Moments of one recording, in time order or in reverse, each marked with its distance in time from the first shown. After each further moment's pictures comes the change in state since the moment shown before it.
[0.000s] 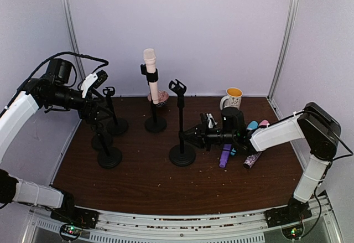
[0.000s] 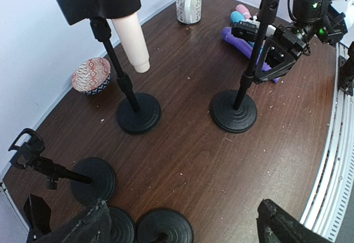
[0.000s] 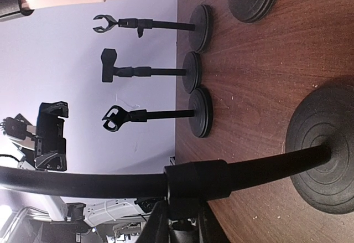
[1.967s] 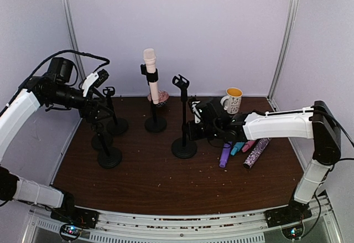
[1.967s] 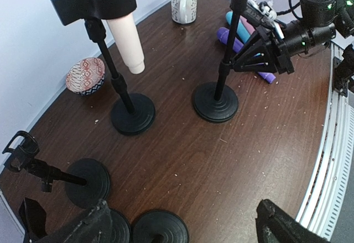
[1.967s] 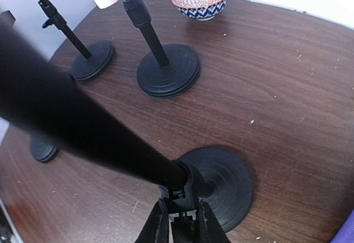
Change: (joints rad) left arm 0.000 0.024 0.023 -0.019 0.023 -0.004; right arm 0.157 -0.019 0.335 -0.743 0.721 -0.859
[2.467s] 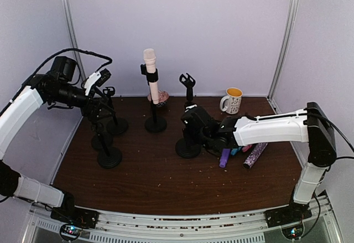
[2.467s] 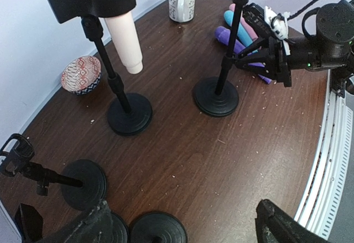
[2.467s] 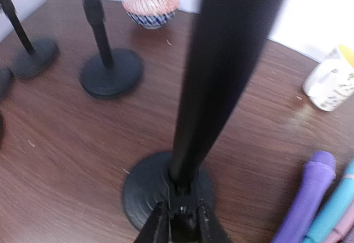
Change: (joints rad) left arm 0.000 0.042 0.023 -0.008 0.015 -0.004; right arm 0.124 0.060 0.084 -0.131 0.414 -0.067
